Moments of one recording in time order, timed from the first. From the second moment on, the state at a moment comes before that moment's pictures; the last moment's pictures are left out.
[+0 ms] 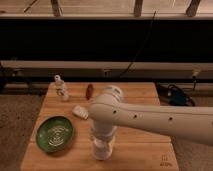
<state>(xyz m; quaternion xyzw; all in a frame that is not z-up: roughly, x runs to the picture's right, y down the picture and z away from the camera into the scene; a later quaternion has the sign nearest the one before) -0.022 0.240 0.624 -0.32 -0.23 -0.42 0.82</state>
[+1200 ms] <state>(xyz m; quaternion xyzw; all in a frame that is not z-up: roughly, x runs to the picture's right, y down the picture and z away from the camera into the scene) -0.021 0.254 0.660 -0.31 -0.22 -0.43 0.82</state>
